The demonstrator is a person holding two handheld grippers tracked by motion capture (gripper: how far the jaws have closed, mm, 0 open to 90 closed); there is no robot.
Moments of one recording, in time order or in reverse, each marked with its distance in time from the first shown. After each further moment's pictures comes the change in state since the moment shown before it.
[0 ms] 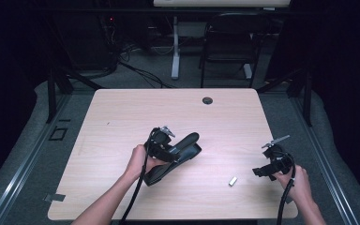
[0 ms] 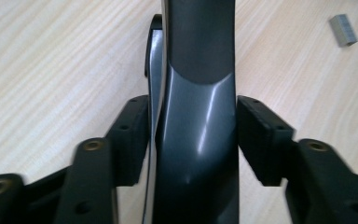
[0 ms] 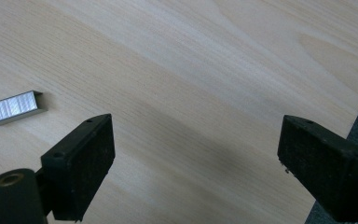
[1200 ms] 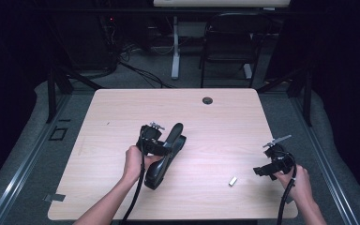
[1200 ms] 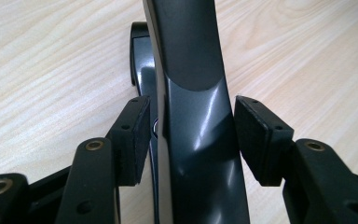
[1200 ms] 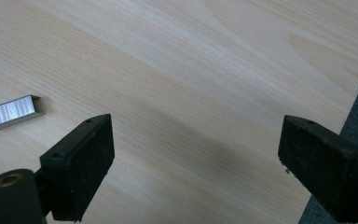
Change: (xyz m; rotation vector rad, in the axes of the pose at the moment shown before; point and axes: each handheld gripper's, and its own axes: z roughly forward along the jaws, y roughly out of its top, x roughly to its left) left arm 0.008 -0.003 -0.012 -0.053 0.132 -0.227; right arm -0.002 -0.001 -0.002 -0.013 -0.011 0.020
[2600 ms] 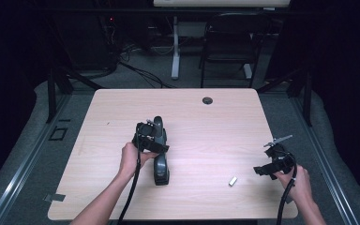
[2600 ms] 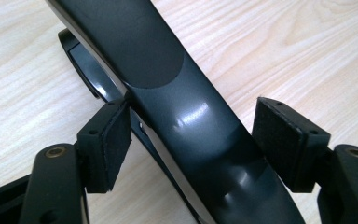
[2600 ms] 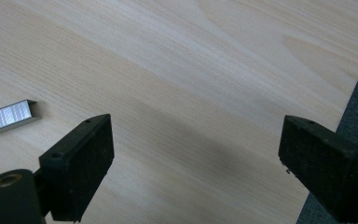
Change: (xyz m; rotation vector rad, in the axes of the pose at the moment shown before) left arm 0.023 0.002 -0.001 0.047 0.032 -0.043; right arm -0.002 -0.001 -0.001 -0.005 -0.009 0.010
